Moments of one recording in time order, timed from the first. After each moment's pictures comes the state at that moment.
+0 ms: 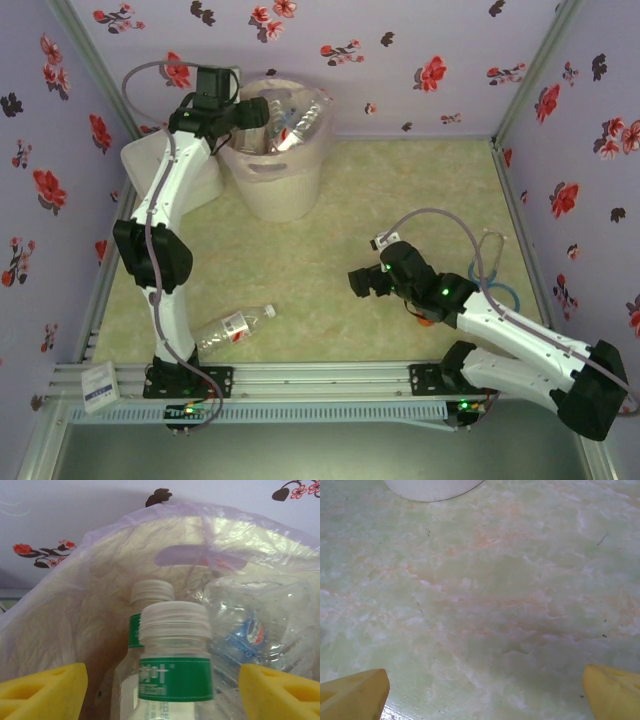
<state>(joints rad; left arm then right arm) -0.27 2.01 2.19 -0.74 0.00 -0.26 0.84 0.93 0.65 -0.48 0.20 0.36</state>
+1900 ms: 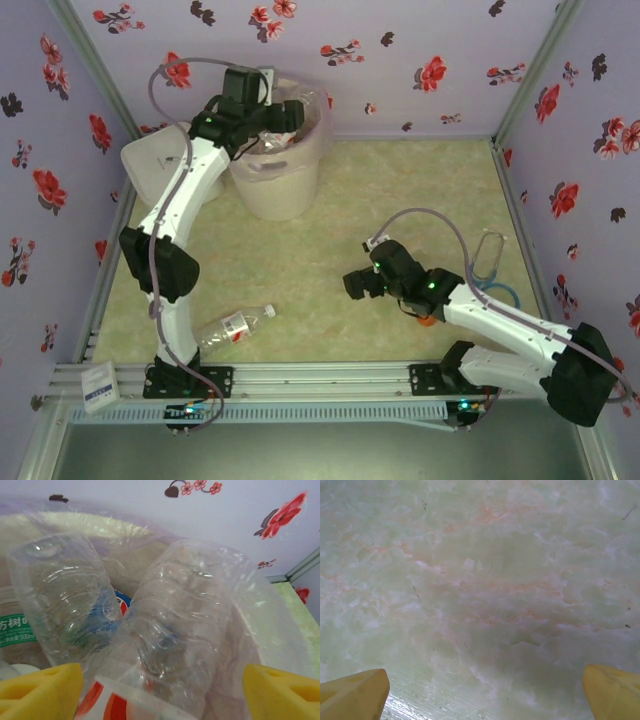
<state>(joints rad) -0.42 1.95 2.18 -0.73 0.05 -0.27 0.84 1.05 0.66 -0.45 0.16 0.37</state>
